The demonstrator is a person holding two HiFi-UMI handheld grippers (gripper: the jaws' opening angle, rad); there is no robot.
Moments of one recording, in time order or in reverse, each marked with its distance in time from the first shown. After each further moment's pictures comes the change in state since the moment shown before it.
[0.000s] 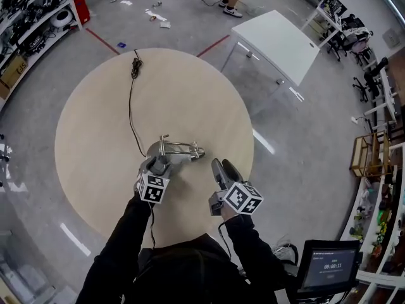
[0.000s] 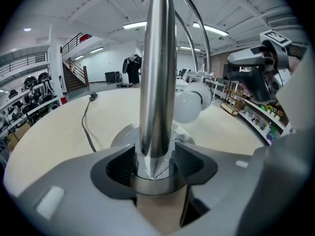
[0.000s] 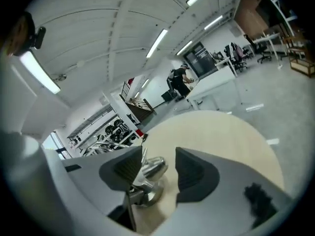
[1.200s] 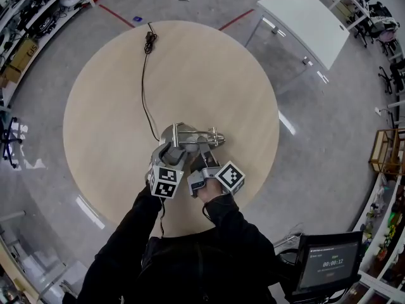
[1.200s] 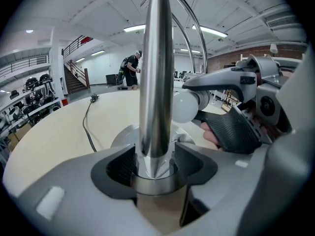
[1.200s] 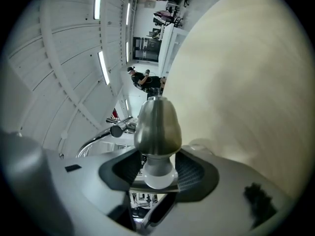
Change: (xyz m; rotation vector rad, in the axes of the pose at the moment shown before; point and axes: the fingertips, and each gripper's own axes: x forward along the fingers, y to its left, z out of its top) left arm -0.005 -0.002 0.004 0.007 -0.032 0.017; right arm 0.098 0.026 -0.093 0.814 -0.055 0.164
